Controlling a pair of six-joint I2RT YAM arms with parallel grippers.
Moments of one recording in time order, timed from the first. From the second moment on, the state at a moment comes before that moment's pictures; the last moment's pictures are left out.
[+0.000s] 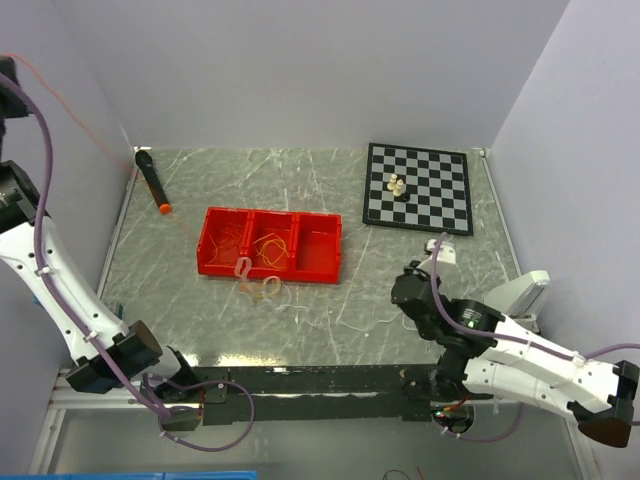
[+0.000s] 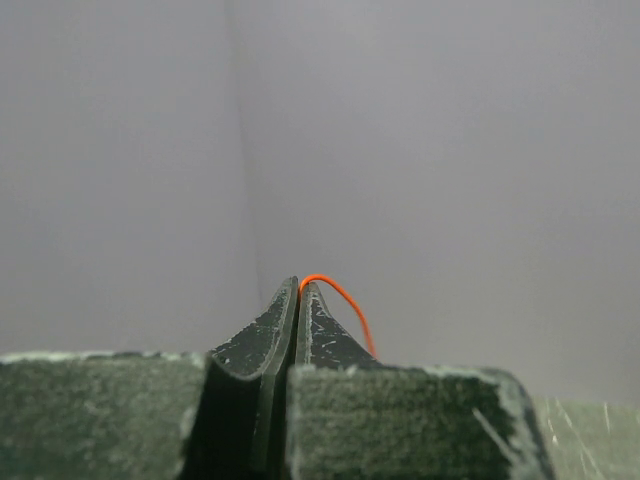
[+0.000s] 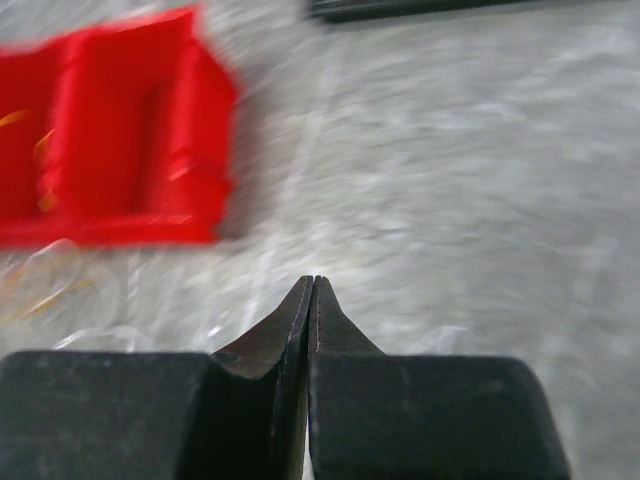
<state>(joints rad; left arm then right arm) 0.64 1.35 1.98 -0.30 0.51 -0.16 1.03 0.72 0.63 -0.64 0.78 0.86</state>
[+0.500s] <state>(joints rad) 0.68 1.27 1.93 -0.21 0.64 -0.26 1.03 0.97 0.57 -0.20 0.36 0.56</state>
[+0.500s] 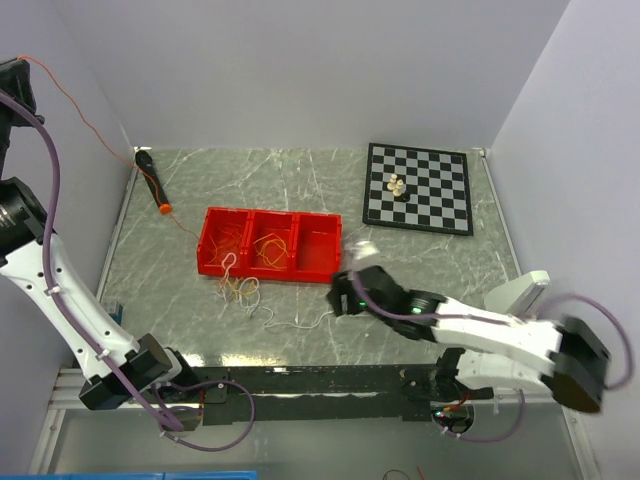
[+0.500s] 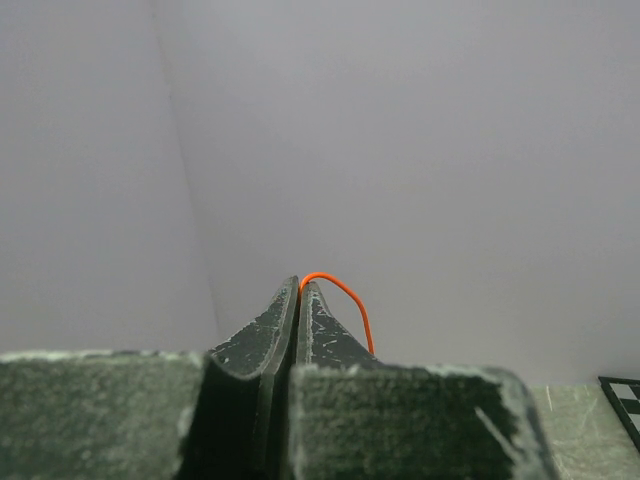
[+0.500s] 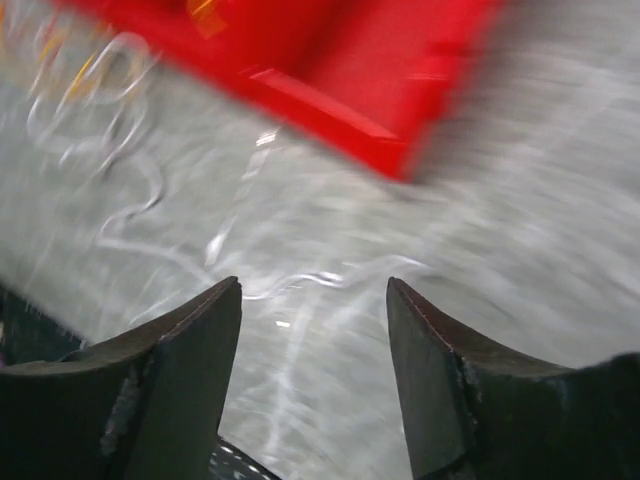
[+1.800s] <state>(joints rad) 0.68 1.32 1.85 -0.24 0.62 -0.12 1.11 1.93 1.06 0.23 -0.11 0.16</state>
